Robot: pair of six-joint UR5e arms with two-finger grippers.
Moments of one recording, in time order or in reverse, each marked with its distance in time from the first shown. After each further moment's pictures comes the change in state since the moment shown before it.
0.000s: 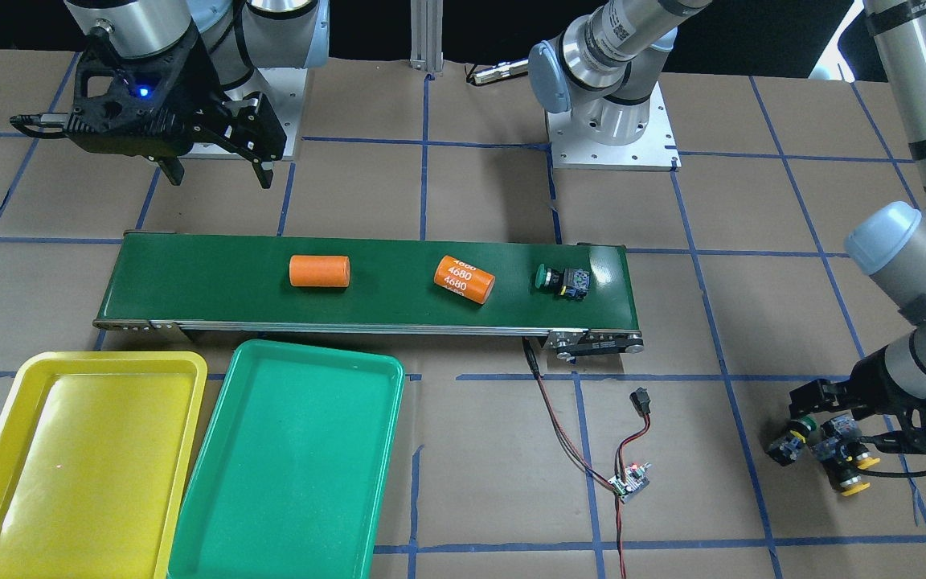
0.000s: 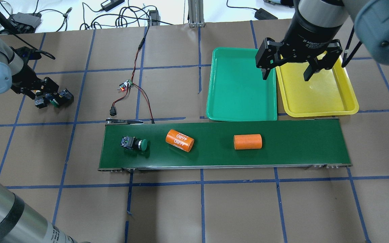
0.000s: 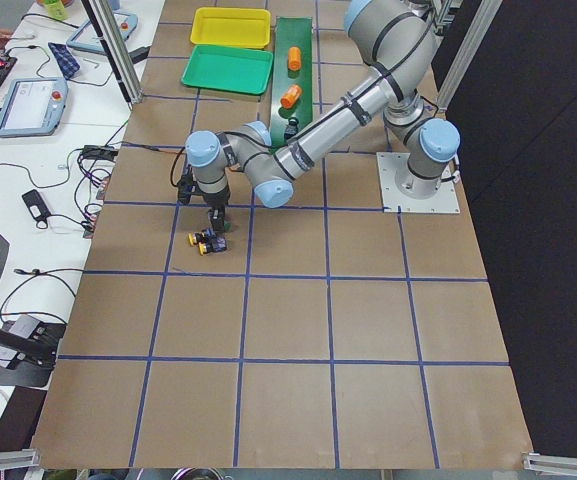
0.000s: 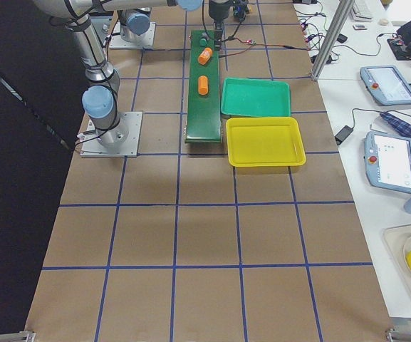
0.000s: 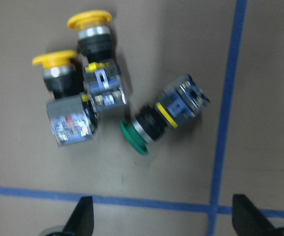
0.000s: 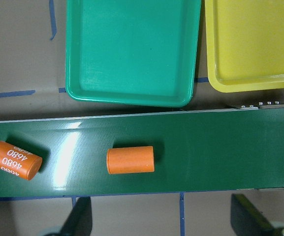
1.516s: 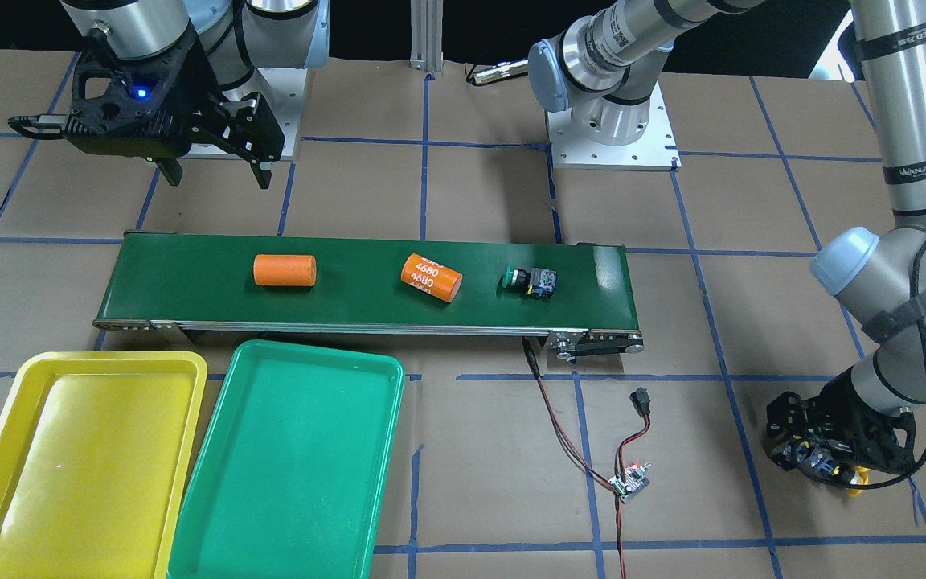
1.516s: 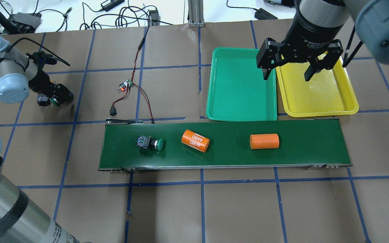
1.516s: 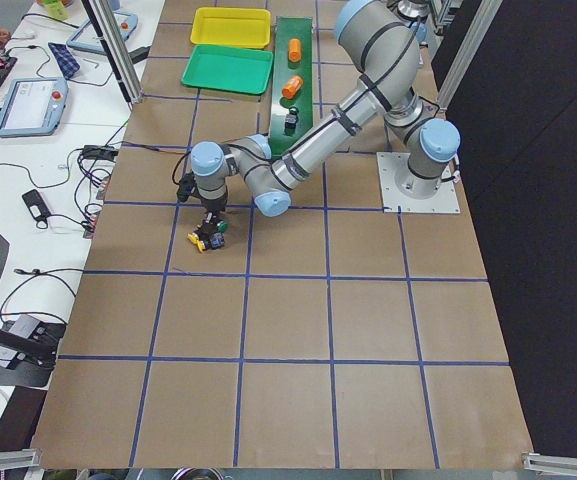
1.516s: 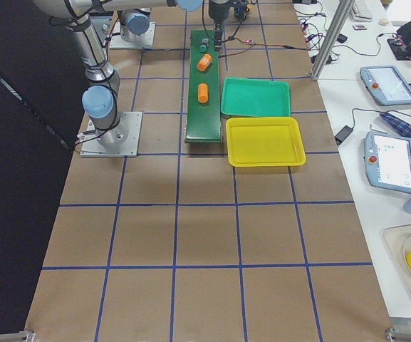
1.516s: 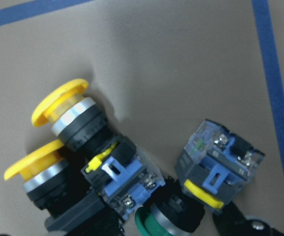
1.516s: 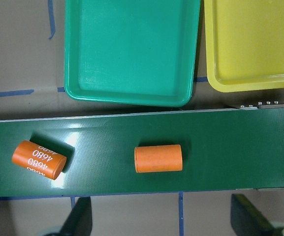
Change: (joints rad) left arm -0.032 -0.018 -0.068 0.133 -0.085 0.145; right arm -0.004 0.000 0.001 0.001 0.000 -0.005
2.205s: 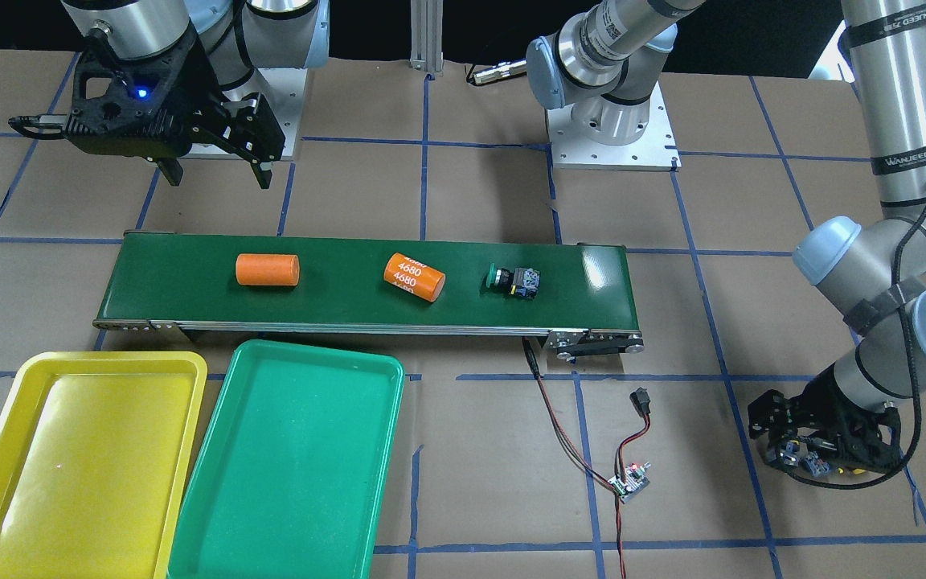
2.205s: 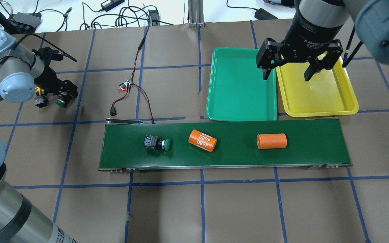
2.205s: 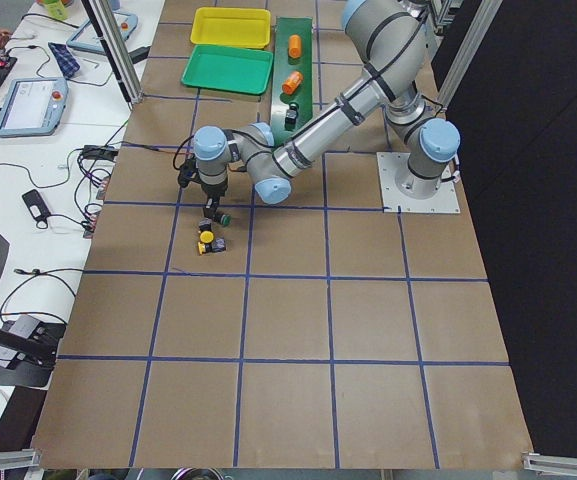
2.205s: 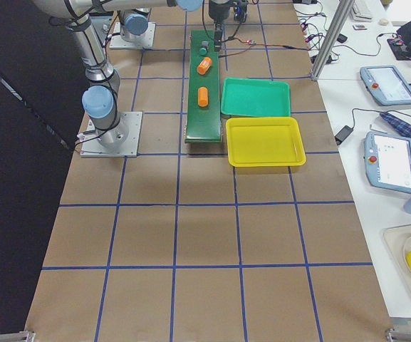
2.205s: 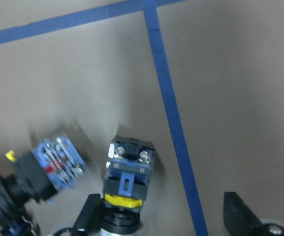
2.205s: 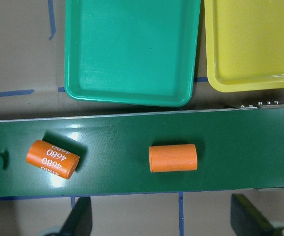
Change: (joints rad) left arm -0.031 0.020 0.000 0.019 -0.011 -0.049; right arm 0.000 0.000 0.000 0.000 0.000 0.000
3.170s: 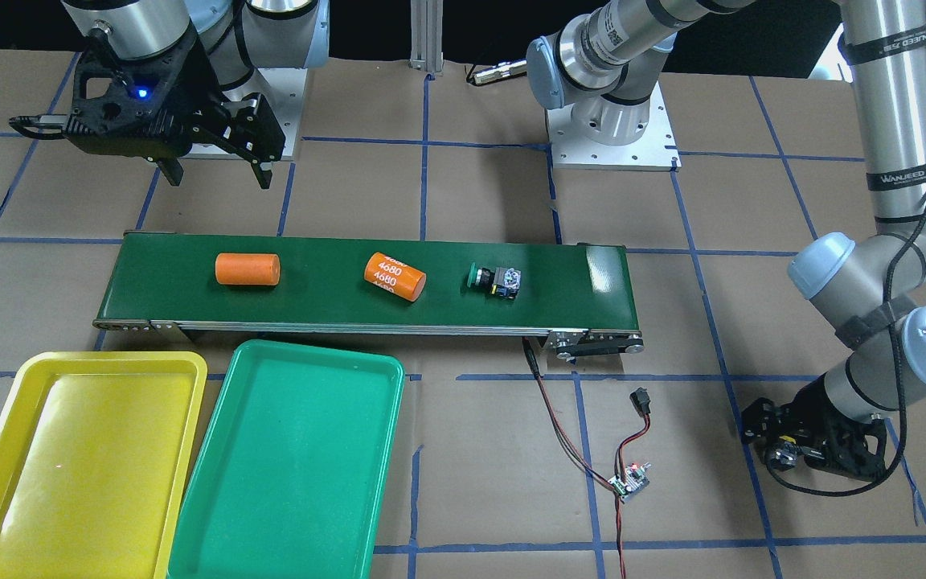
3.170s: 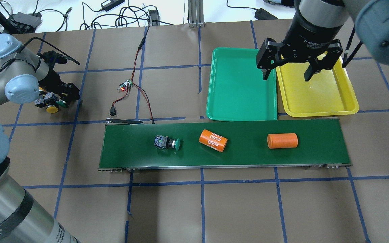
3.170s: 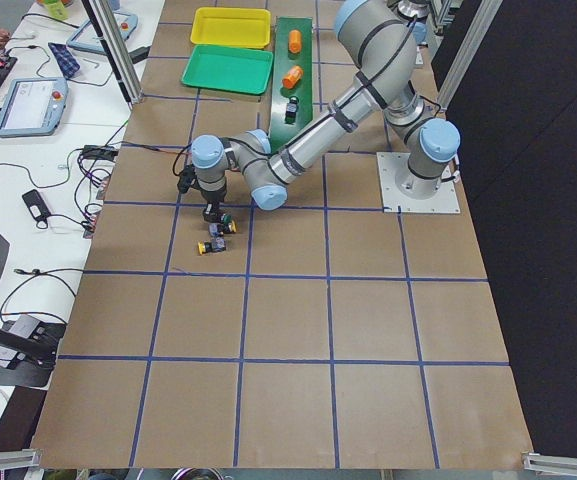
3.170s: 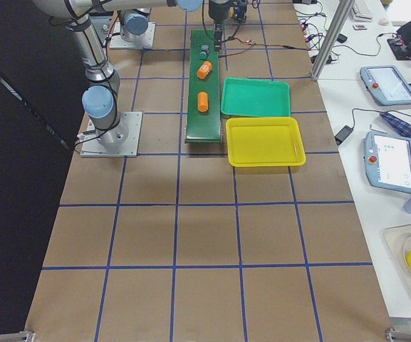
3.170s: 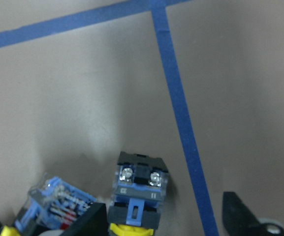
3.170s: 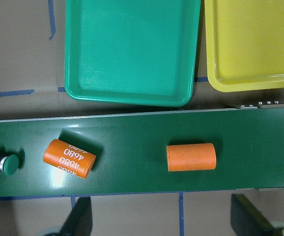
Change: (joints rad) left arm 0.000 -0.042 0.003 0.003 -0.007 0.013; right arm 0.001 0.000 0.000 0.000 0.000 0.001
